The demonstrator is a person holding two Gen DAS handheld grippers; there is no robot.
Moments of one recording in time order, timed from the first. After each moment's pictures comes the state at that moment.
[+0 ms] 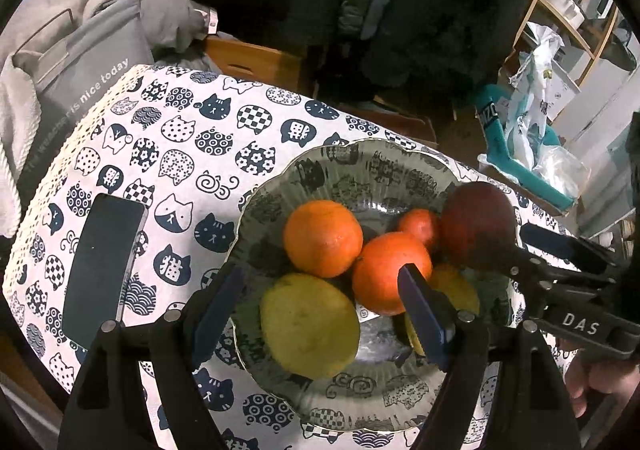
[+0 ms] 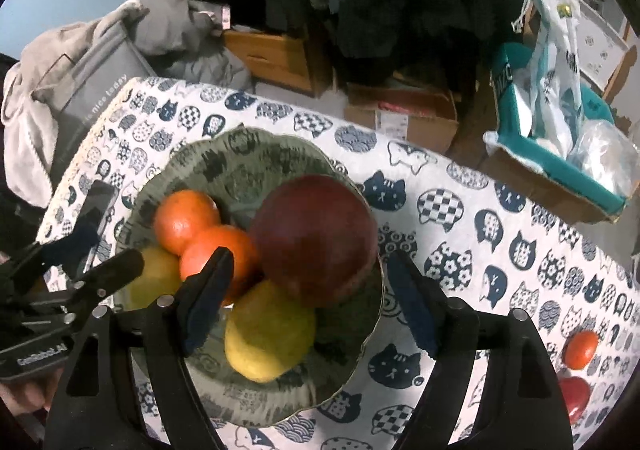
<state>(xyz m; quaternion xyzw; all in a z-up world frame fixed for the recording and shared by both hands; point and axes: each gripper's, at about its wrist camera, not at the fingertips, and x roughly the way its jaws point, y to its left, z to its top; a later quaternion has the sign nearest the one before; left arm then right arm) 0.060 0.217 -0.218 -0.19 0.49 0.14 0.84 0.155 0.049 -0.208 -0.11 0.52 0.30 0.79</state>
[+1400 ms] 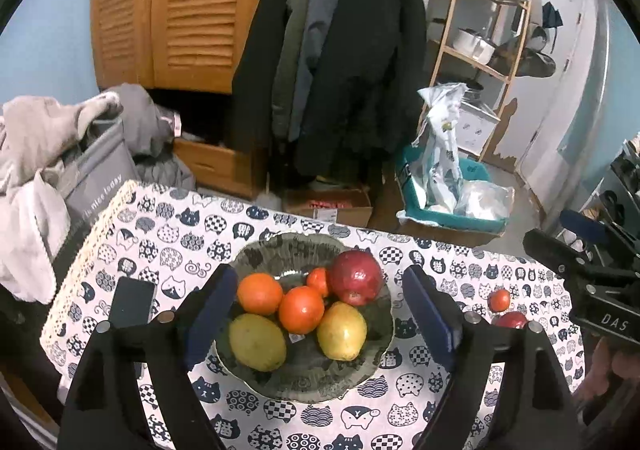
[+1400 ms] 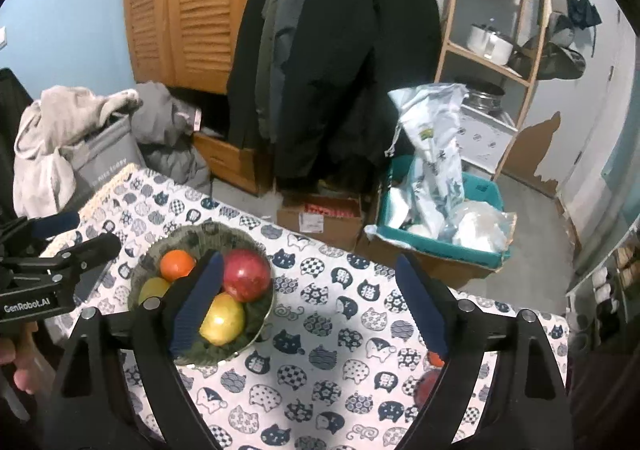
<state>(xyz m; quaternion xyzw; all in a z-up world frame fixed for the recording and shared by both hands) 0.014 0.151 -0.076 -0.12 0.37 0.08 0.92 0.077 -0.055 -0.046 -0.13 0.35 0.24 0.90</state>
